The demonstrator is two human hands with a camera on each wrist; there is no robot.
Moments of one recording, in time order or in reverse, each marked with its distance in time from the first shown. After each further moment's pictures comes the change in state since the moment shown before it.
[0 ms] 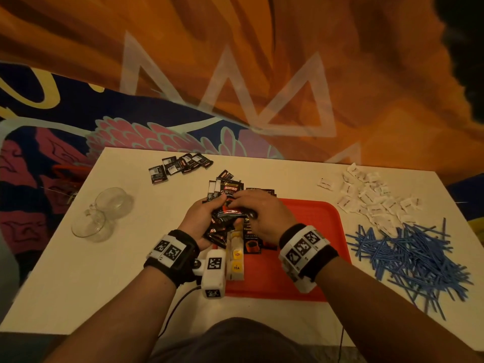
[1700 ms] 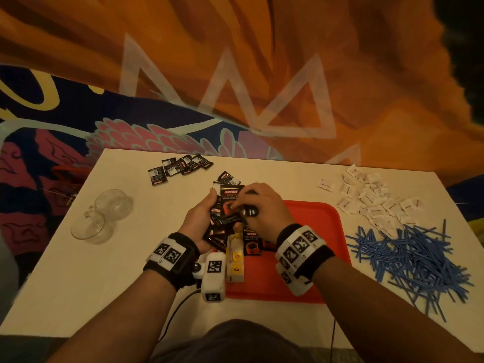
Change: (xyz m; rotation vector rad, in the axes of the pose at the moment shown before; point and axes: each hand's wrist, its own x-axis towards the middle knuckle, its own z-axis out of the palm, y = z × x) left_hand -0.002 -0.001 0.003 -0.029 -0.017 -0.027; right_hand 0.005 -0.003 0.001 0.082 0.092 0.113
